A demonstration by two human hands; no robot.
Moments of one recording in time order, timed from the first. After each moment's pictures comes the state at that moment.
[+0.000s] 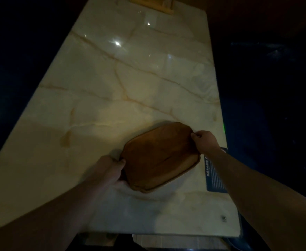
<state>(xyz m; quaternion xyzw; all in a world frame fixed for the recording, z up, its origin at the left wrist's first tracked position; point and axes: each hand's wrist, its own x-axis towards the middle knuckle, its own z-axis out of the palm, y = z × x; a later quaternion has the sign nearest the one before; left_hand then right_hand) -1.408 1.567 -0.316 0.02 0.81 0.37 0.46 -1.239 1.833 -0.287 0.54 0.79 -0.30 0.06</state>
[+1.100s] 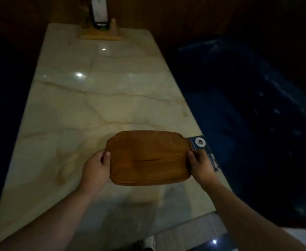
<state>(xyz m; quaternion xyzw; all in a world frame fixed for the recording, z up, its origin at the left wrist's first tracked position) -1.444 1.577 -0.258 0.35 0.84 0.37 0.21 -1.174 1.701 -0.236 0.64 0.61 -0.43 -0.20</state>
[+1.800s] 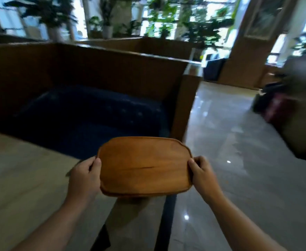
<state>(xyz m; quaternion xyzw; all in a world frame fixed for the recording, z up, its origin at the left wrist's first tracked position) -1.199 1.529 -0.062 0.69 0.49 0.41 0.34 -0.936 1.396 -0.077 0.78 0.31 -0.17 -0.52</state>
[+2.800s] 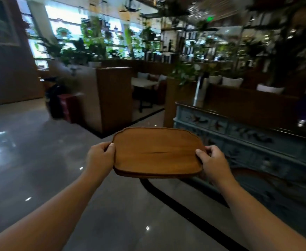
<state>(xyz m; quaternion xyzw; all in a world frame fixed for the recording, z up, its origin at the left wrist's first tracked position) -0.517 0.964 0.019 0.83 -0.02 0.14 0.54 -0.583 0.680 0.015 0.80 -0.17 0.19 -0.55</state>
